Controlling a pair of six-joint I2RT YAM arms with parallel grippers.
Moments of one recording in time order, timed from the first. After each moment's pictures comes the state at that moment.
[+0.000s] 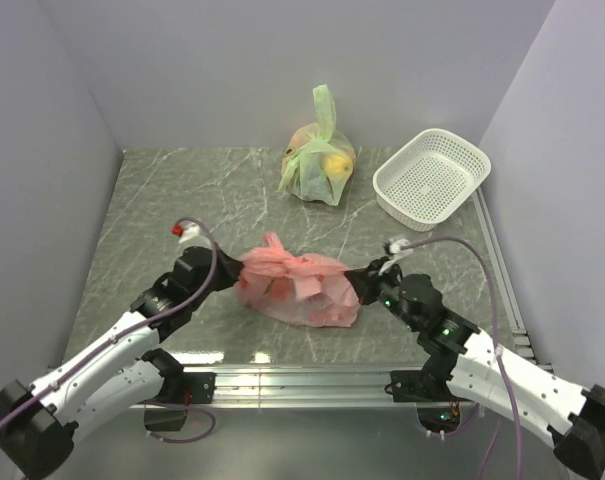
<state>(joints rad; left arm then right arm) -0.67 0.85 0.56 -0.21 -0.24 -0.81 0.83 0.69 0.38 0.07 0.14 0.37</state>
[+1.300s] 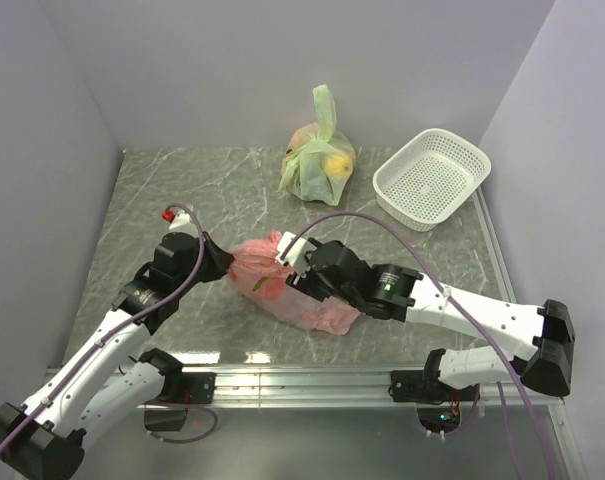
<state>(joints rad) -0.48 0.78 0.67 -0.39 -0.09 -0.68 1.12 1.21 1.04 -0.47 0.32 -0.24</state>
